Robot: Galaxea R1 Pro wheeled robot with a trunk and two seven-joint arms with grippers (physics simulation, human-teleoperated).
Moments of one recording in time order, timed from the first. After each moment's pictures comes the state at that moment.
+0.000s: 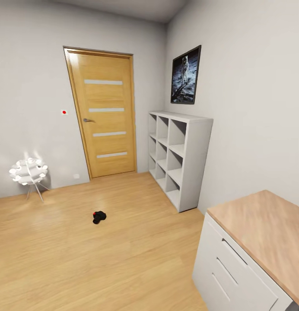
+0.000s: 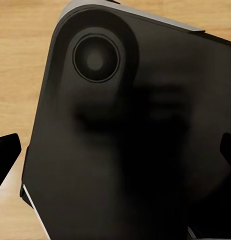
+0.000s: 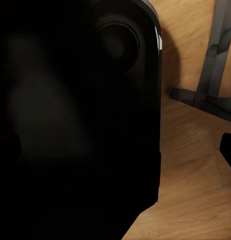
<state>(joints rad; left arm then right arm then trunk) 0.00 -0.02 0.12 -0.04 0.18 -0.02 0.00 0.03 0.00 -0.01 -0.02 -0.03 -0.07 -0.02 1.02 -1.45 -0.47</state>
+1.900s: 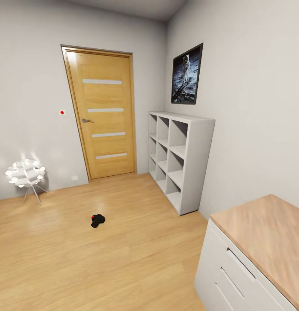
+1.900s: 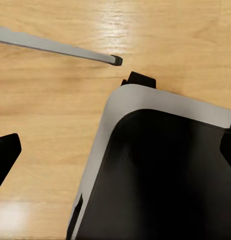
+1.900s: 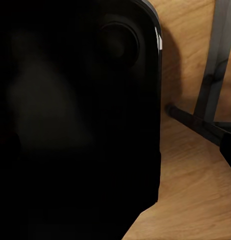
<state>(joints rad) 0.00 0.06 0.14 -0.22 0.19 0.05 0.03 0.03 0.00 -0.01 -0.02 -0.03 -0.07 -0.02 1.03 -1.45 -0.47</state>
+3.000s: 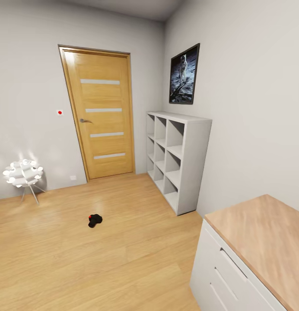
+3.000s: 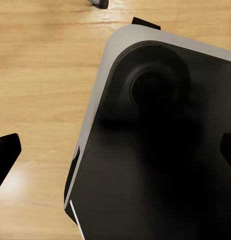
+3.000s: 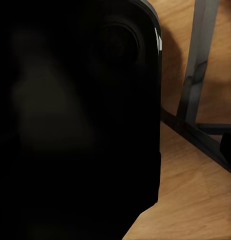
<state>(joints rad) 0.00 0.04 0.13 -0.10 0.19 0.04 0.02 0.03 0.00 -0.01 -0.02 -0.03 -0.07 -0.02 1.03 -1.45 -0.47</state>
